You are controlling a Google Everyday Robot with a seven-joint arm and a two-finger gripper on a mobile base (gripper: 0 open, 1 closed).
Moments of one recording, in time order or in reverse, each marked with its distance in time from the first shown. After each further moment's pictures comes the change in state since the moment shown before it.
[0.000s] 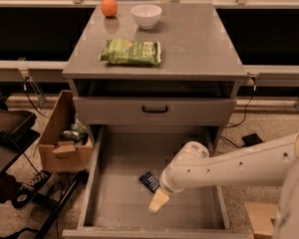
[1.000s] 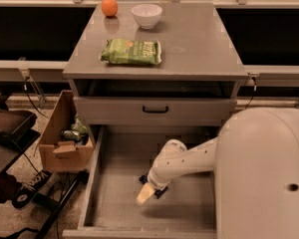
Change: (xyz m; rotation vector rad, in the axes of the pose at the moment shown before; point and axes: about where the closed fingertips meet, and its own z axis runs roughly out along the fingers) arm -0.027 -0.014 0.088 -0.039 0.061 0.184
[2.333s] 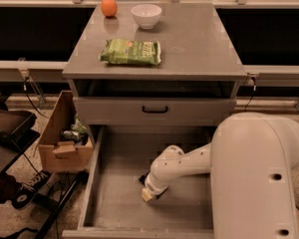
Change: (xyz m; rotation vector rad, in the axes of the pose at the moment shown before) arm 0.007 0.024 0.042 -0.111 0.028 0.056
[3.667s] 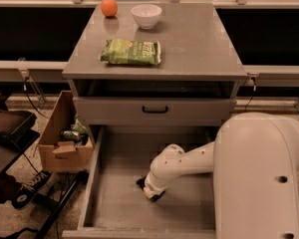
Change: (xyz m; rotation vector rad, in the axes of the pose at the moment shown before) arm -0.003 0.000 -0.010 0.000 0.000 0.000
